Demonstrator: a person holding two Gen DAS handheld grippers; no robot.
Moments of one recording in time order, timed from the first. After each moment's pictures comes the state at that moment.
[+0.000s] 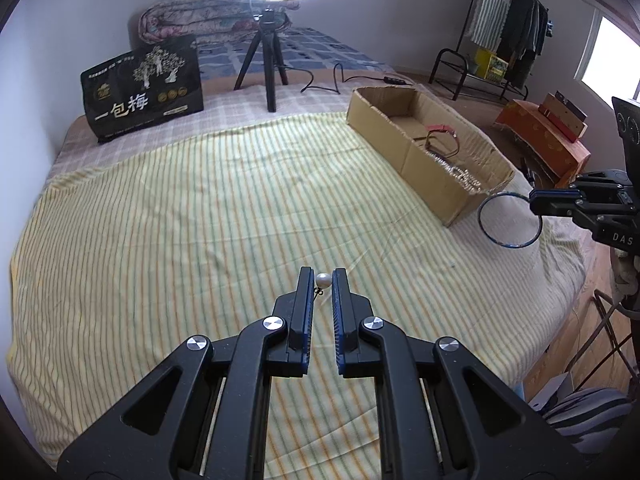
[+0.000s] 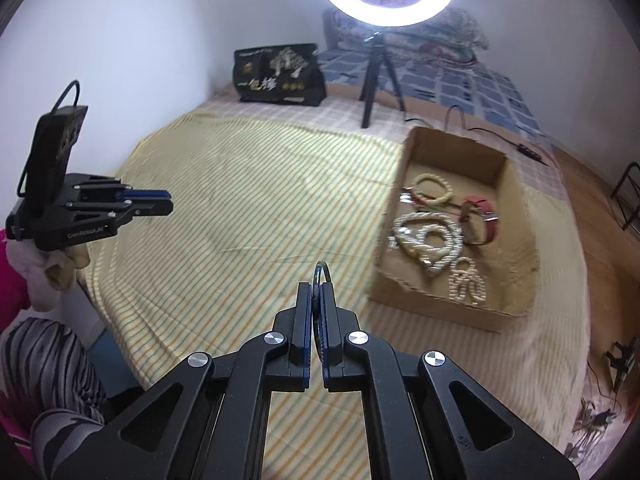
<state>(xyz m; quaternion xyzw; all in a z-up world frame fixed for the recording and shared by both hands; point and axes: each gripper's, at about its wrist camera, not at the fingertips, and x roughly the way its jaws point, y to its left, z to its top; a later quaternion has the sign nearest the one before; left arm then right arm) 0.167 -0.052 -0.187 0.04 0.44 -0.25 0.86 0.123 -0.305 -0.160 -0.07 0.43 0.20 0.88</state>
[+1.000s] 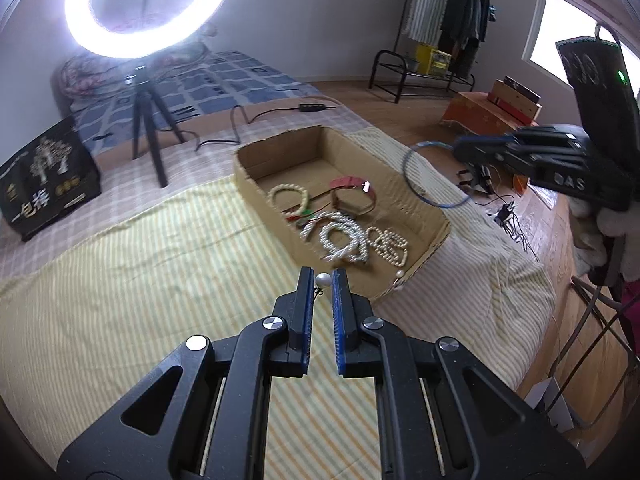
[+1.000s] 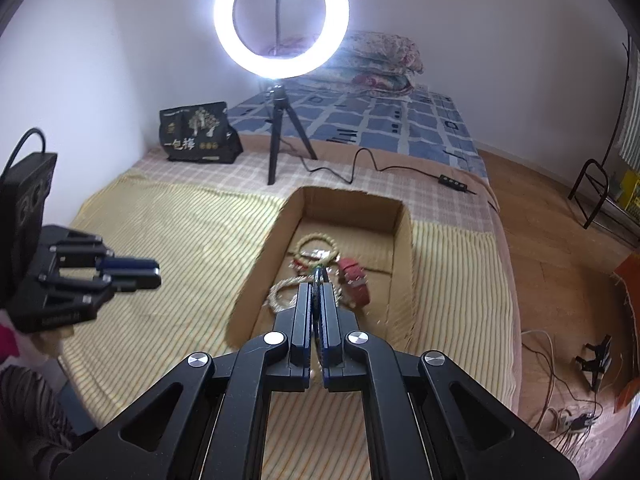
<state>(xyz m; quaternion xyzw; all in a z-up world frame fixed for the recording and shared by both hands) 0.205 -0.196 -0.154 0.07 0.40 -0.35 0.84 0.185 -0.397 -0.115 -0.05 0.38 0.12 0.91</state>
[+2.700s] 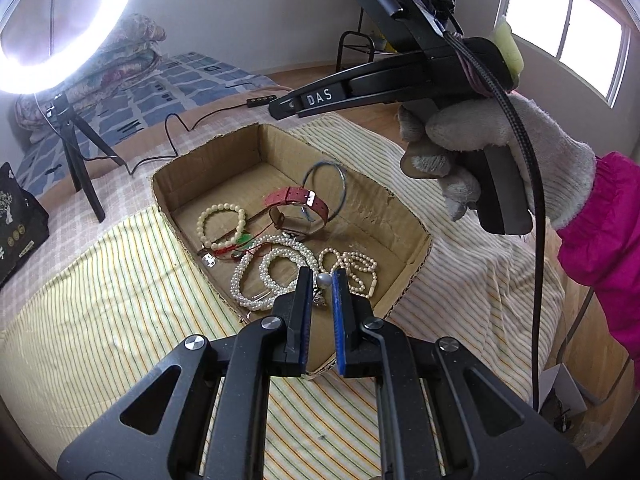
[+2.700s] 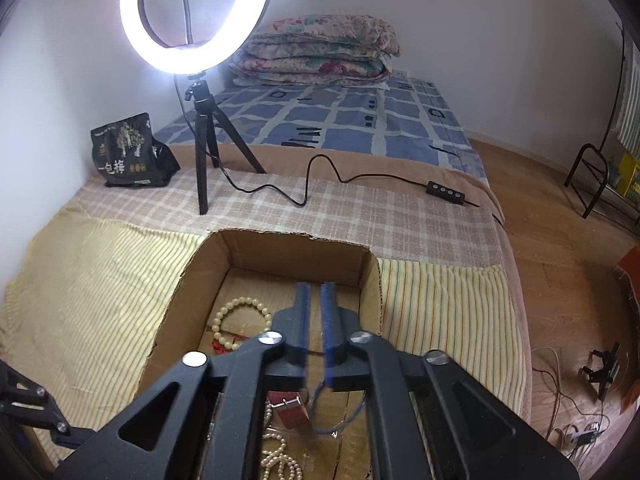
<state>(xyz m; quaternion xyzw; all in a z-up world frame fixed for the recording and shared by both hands) 0.219 -0.279 -0.179 0.12 0.40 -0.39 0.82 0.320 -0.425 -0.156 -0.04 0.40 0.09 0.91</state>
